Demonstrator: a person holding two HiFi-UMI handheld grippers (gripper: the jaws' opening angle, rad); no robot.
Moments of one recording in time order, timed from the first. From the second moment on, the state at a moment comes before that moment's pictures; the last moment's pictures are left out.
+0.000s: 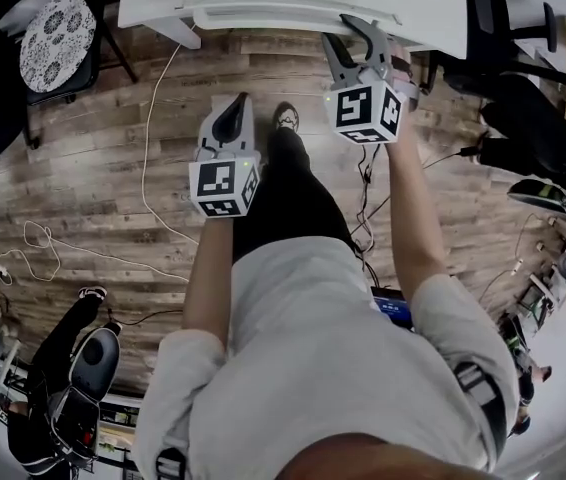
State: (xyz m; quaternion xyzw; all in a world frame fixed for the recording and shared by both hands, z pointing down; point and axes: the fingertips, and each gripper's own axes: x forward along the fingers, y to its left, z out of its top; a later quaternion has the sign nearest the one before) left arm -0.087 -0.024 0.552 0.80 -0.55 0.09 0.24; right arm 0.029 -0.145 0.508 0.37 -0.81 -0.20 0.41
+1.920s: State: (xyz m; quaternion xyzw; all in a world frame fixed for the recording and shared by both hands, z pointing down) left arm -0.105 0.003 0.608 0.78 -0.56 0.12 0.27; right arm 0.032 -0.127 0.546 0.42 -0.77 -0.24 0.41
